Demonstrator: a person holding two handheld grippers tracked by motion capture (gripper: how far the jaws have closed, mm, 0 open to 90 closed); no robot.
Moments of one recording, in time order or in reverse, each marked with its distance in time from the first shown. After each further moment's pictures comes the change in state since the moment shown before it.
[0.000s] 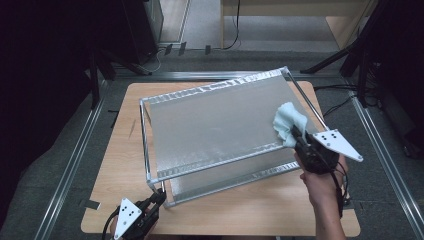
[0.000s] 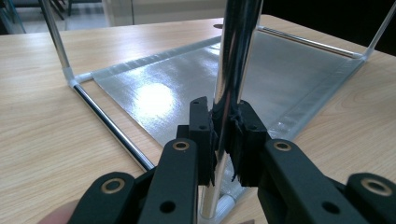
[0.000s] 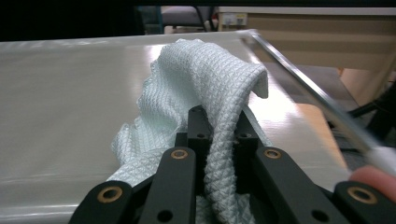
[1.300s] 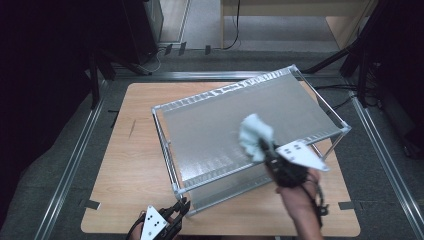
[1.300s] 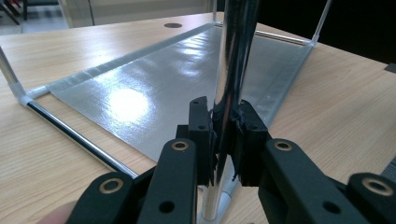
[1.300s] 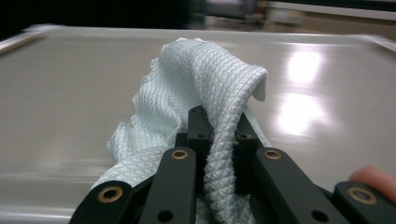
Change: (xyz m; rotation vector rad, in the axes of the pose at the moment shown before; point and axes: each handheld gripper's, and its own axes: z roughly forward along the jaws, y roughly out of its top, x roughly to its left) left arm -0.053 -0.002 0.013 0.005 -0.121 0.046; right arm 0.066 0.000 -0.014 0.041 0.146 -0.101
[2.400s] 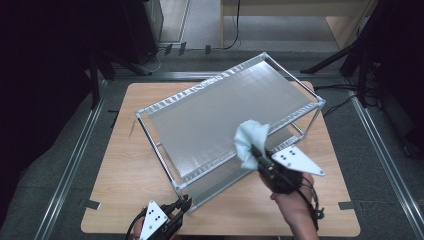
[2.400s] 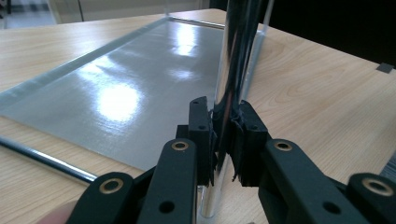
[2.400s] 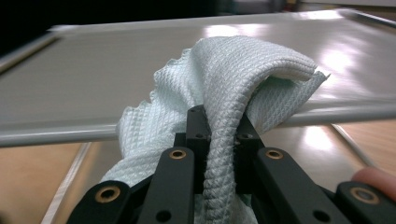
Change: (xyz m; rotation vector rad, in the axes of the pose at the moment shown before) left arm 0.006 0.004 0.008 0.016 -0.041 -0.007; right arm 0.017 -0.007 -0.002 0.004 0.130 0.021
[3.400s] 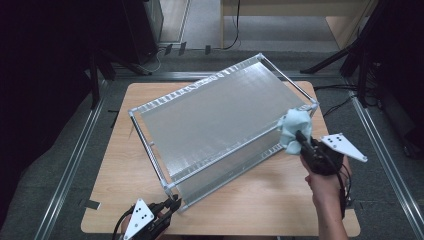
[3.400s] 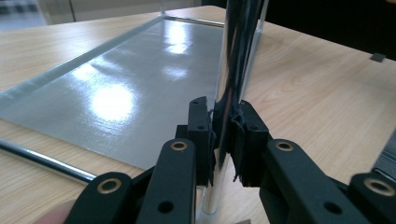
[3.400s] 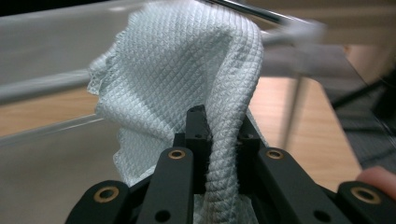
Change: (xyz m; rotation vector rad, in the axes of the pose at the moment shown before) left arm 0.031 -0.004 -0.017 0.009 -0.034 0.020; right arm -0.116 -0.025 -0.001 -0.012 -0.268 0.148
